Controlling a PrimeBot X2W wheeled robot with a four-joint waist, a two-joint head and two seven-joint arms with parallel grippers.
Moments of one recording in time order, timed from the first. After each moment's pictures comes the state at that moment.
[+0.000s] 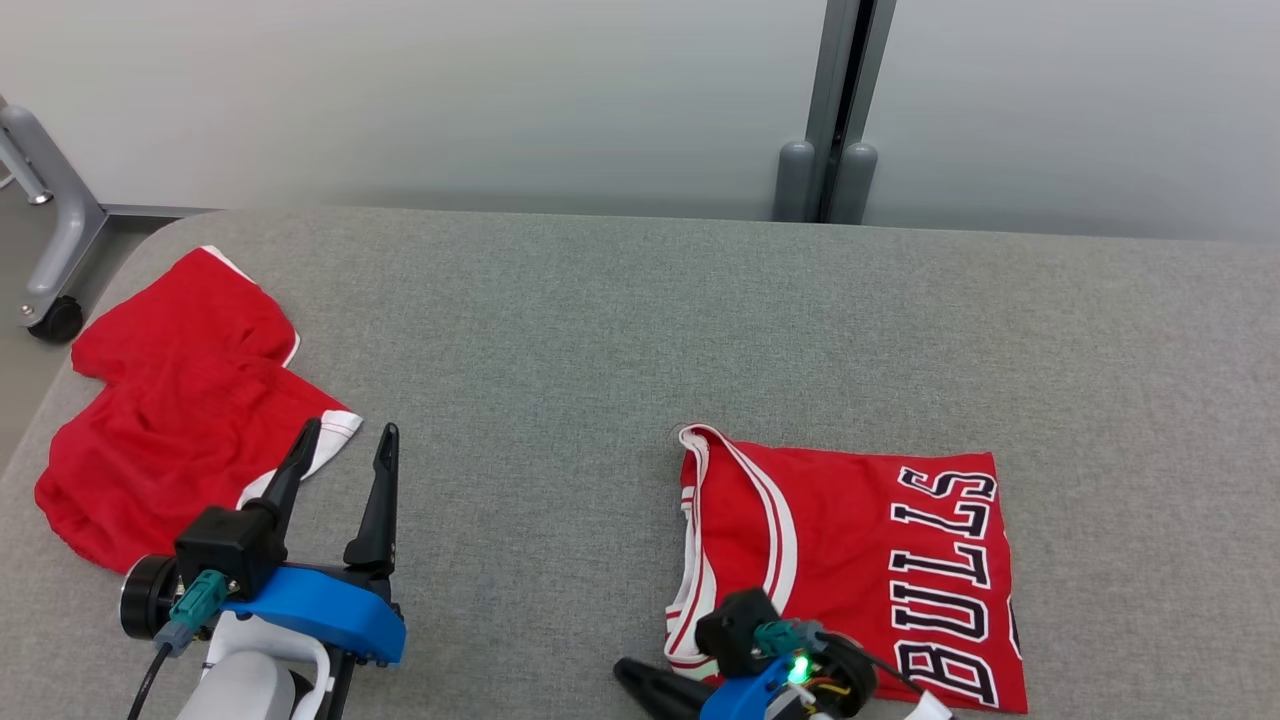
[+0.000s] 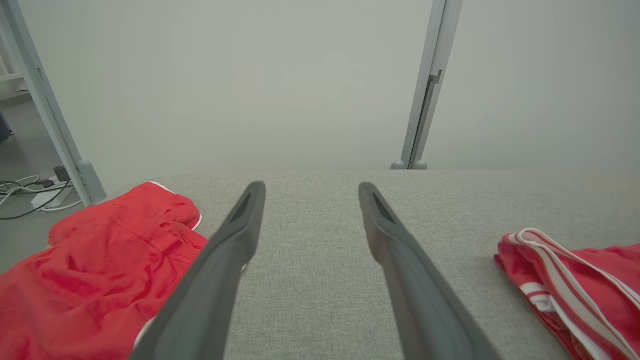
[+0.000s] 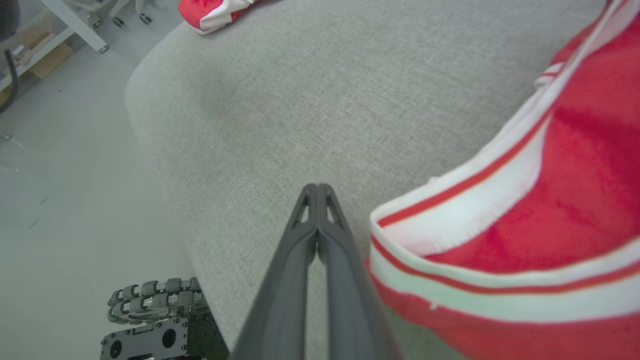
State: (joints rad) left arm -0.22 0.31 -0.34 0.36 -0.44 -0.03 -0.26; right arm -0.28 -0.05 0.72 0.47 0.43 0.13 0.15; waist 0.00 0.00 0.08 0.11
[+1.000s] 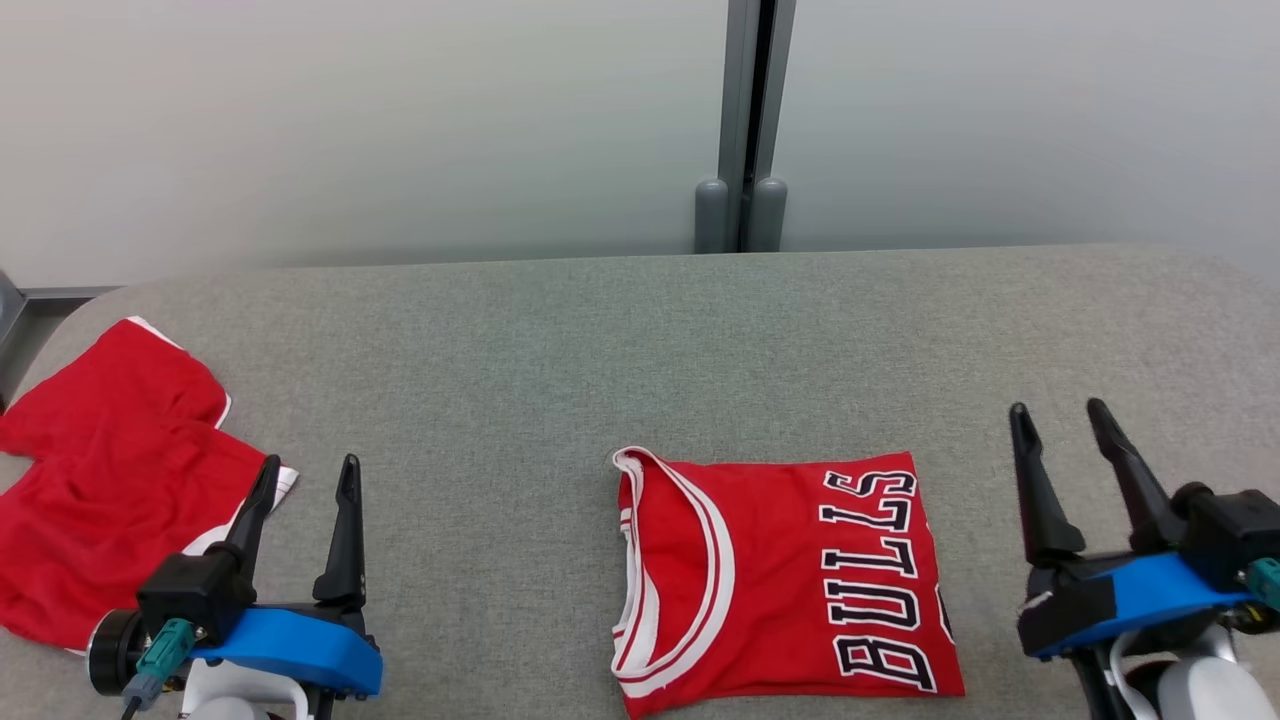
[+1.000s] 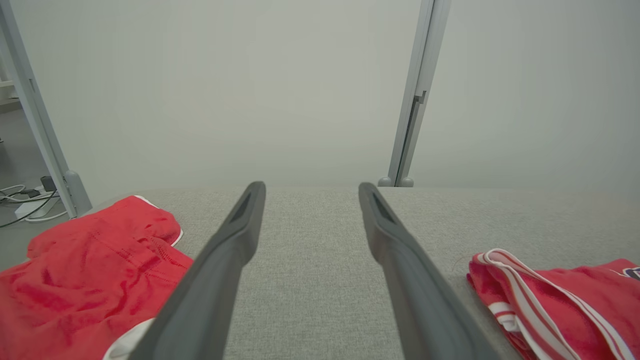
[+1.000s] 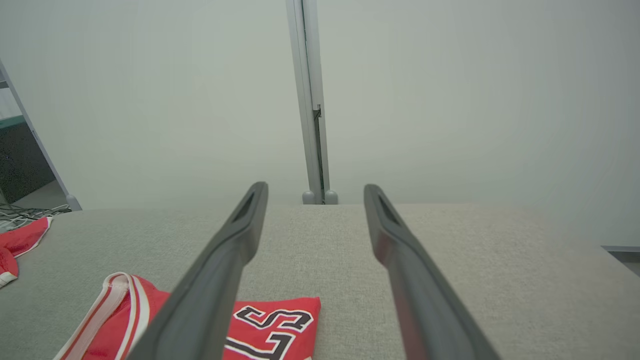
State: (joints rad) left arm -0.12 0.31 -0.27 0.29 -0.44 0.01 -0.26; right arm -0.11 -0.09 -0.05 0.11 0.20 0.13 -0.12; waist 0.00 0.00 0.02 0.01
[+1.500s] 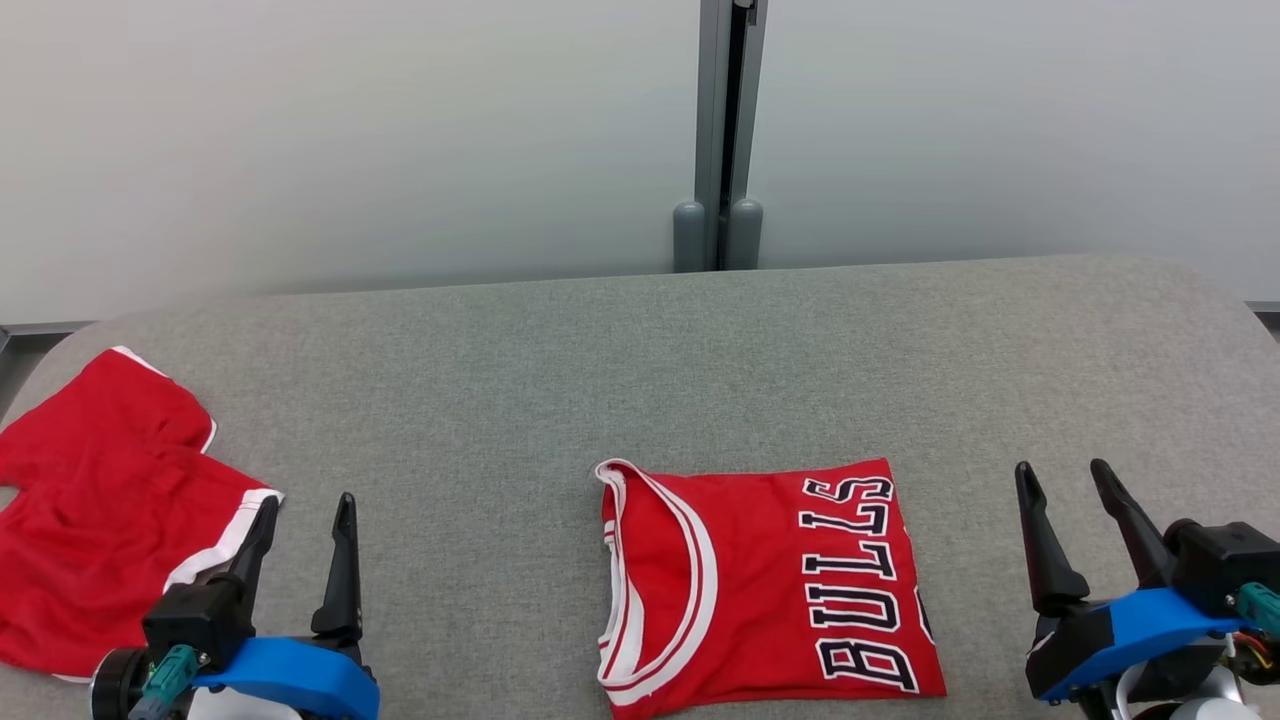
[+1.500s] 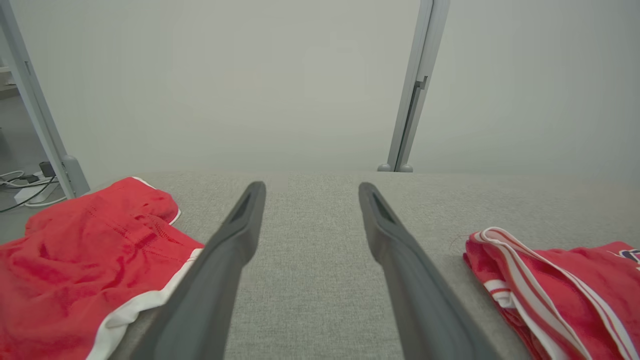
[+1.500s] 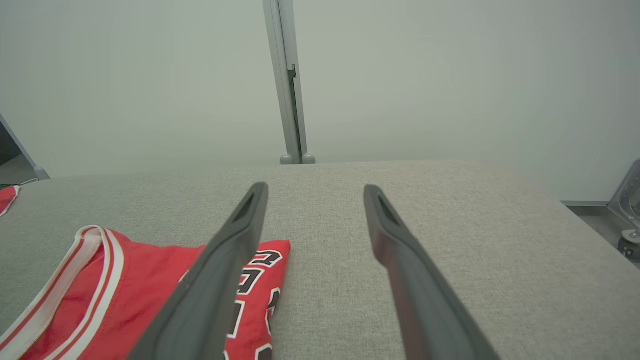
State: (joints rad) left arm -0.08 0.28 -0.23 0.34 -0.42 -0.01 -0.26; right arm -0.04 -0.08 -0.09 0.10 0.16 0.13 -0.02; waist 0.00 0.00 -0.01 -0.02
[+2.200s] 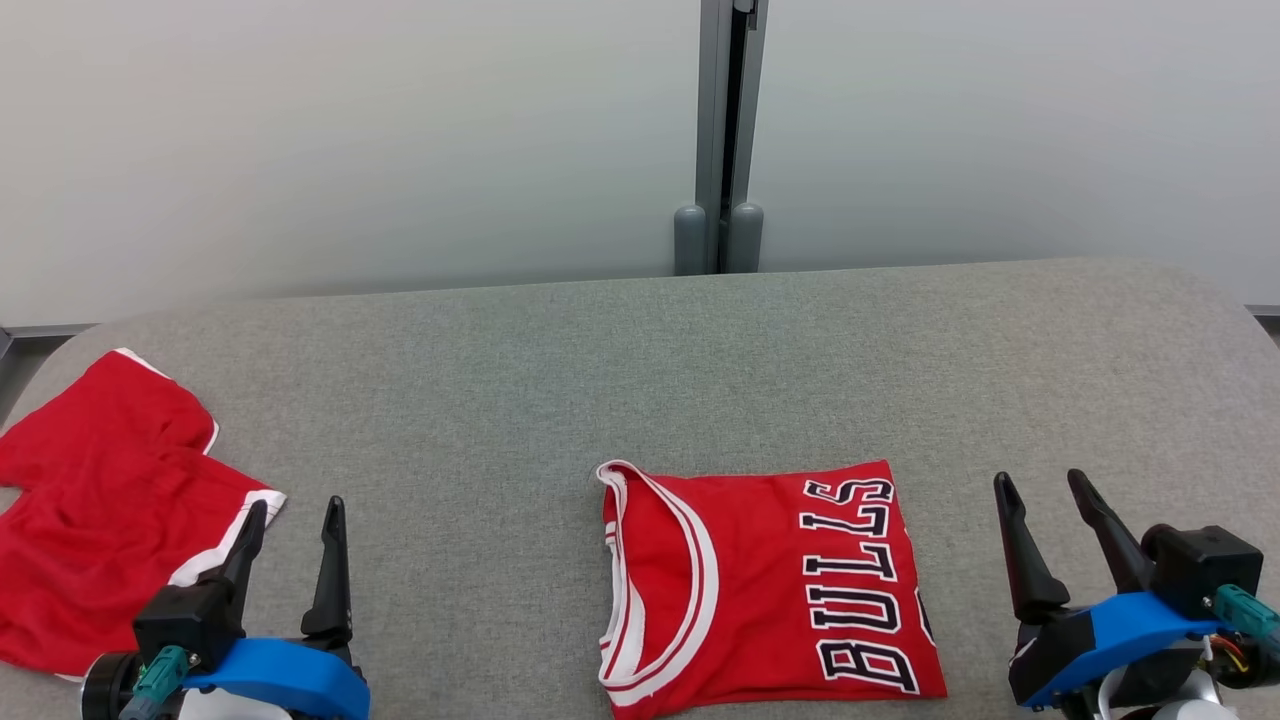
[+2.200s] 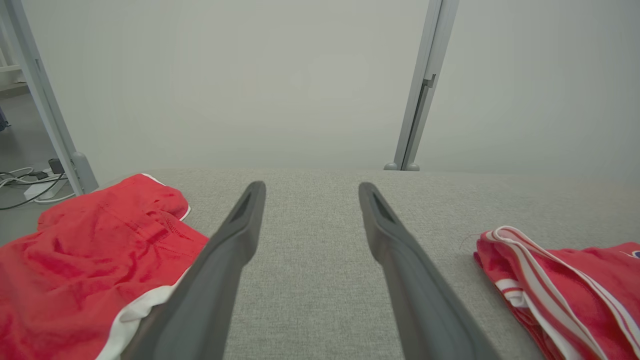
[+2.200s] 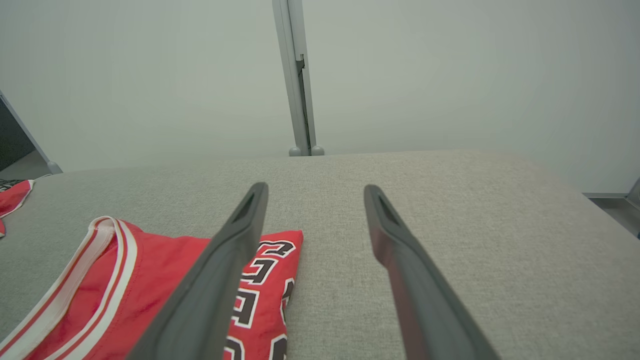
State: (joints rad) left arm -0.09 0.28 -0.20 0.38 -0.40 -0.03 -0.26; right arm -0.04 -0.08 -0.07 0.14 0.18 0.13 -0.03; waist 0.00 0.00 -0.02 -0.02
